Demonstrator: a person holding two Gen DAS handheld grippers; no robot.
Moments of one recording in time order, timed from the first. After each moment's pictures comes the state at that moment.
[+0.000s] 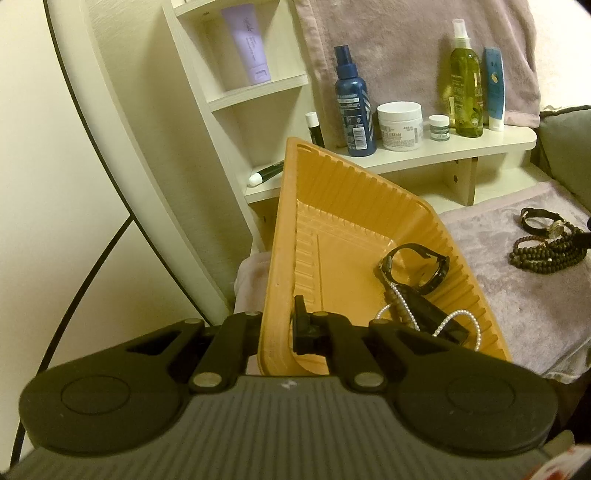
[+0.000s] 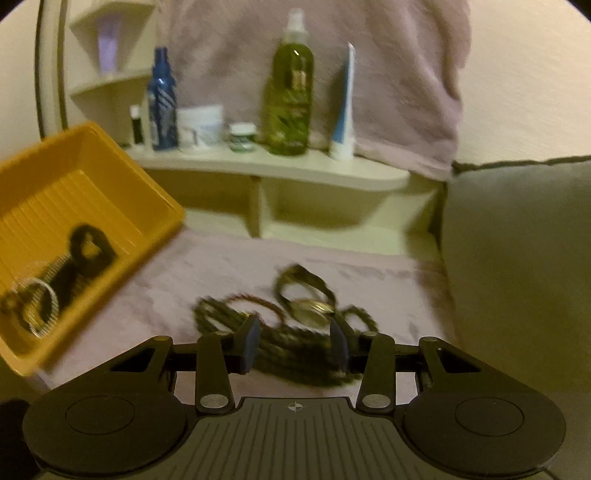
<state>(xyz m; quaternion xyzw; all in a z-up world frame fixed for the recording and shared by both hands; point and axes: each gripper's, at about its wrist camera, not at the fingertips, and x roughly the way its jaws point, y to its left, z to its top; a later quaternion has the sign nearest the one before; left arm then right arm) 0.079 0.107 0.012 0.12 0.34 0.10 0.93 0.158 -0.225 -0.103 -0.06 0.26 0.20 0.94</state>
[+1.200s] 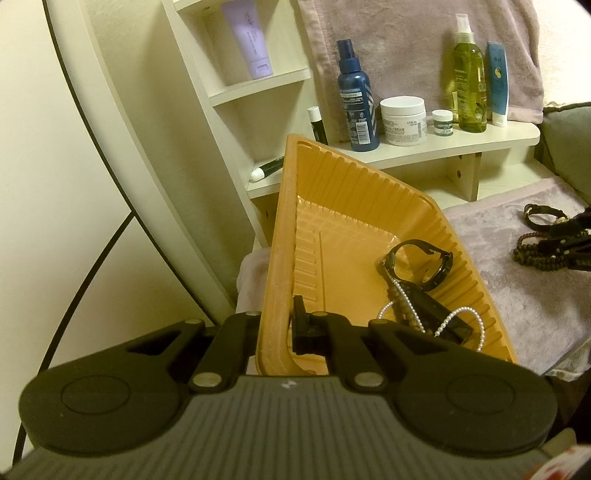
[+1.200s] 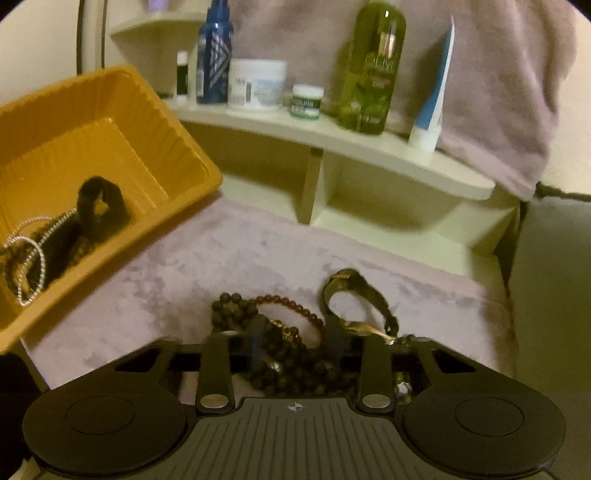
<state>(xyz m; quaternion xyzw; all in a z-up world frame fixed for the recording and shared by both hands) 0.081 0.109 0.010 0.12 0.34 0.11 0.93 0.204 -0.177 -0.120 -0.12 0.28 0.28 0.91</state>
